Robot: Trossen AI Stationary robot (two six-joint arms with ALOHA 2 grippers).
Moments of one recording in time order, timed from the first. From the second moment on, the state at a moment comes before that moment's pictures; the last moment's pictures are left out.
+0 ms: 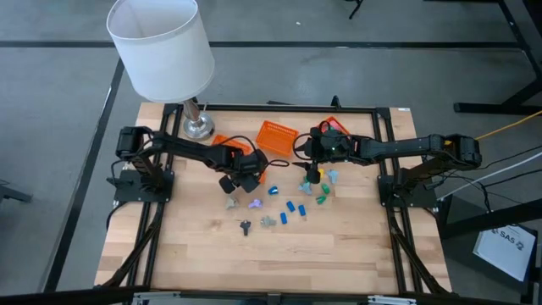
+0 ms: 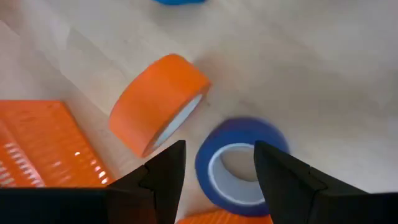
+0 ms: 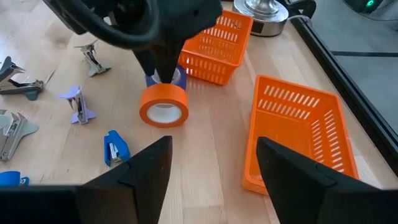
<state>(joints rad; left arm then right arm) 0.07 1.71 1.05 -0.56 -0.16 1.00 -0.19 1.37 0.69 0.13 -0.03 -0.14</state>
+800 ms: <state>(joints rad) 0.12 1.73 1.05 -0.65 -0.01 0.39 -0.19 1.37 0.69 0.13 -0.04 -0.12</state>
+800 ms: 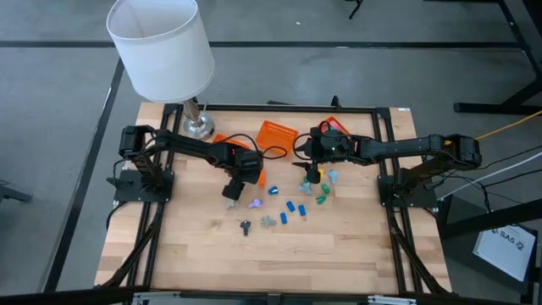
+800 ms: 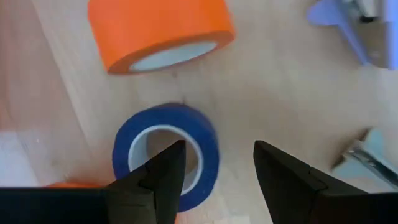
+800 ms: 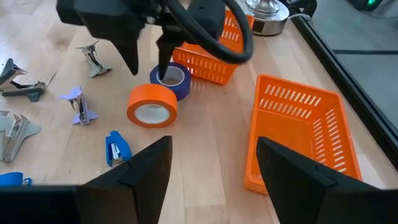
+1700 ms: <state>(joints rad) 0.14 1.76 1.05 -0.65 0.09 0.27 -0.19 1.37 0.69 0.13 -0.04 -0.16</state>
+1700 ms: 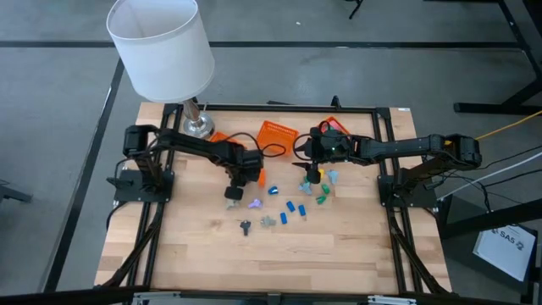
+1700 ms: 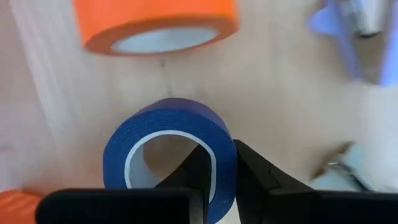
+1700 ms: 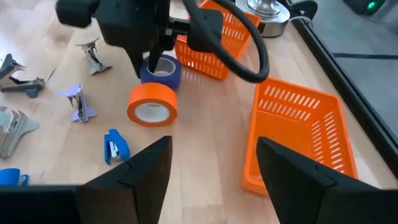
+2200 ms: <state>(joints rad) 0.22 1.57 1.05 -0.56 0.41 0.25 -0.19 1.37 0.69 0.13 -0.07 -0.38</state>
